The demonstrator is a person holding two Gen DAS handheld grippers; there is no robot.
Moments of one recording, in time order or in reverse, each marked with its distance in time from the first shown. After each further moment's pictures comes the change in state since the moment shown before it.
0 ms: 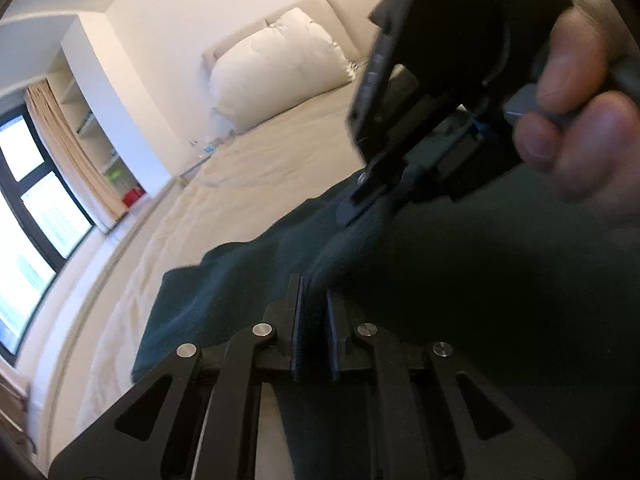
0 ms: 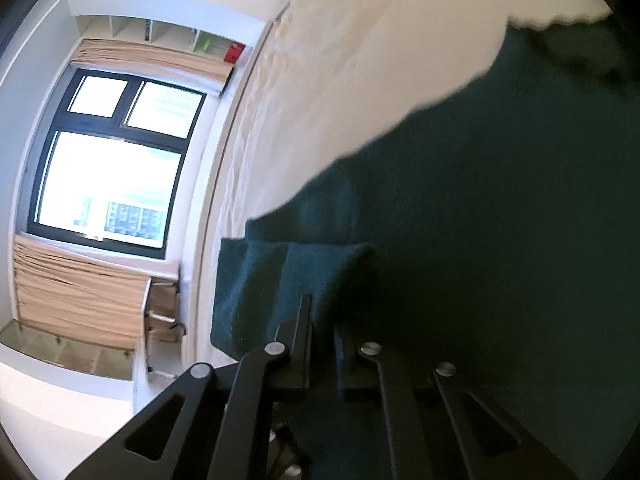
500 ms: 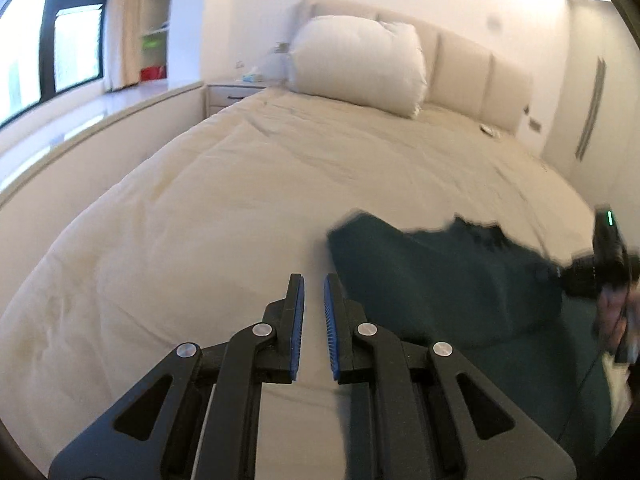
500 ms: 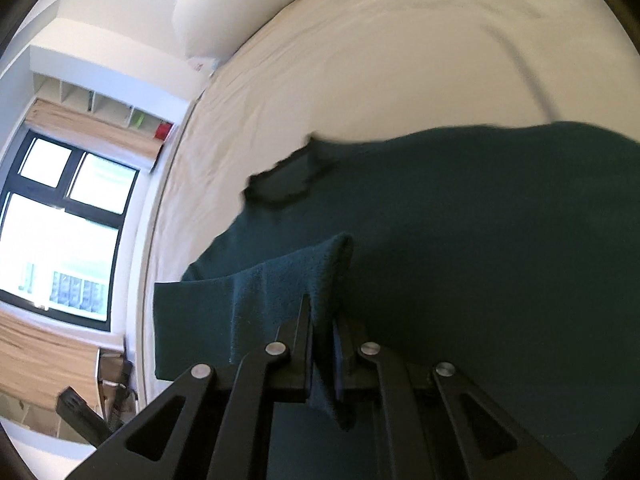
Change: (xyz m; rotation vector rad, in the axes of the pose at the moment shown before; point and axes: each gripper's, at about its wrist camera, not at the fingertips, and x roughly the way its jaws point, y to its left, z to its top) left arm -0.006 0.159 -0.014 -0.609 0.075 -0.149; right arm -0.144 -0.113 0.001 0.155 -0.219 -0.236
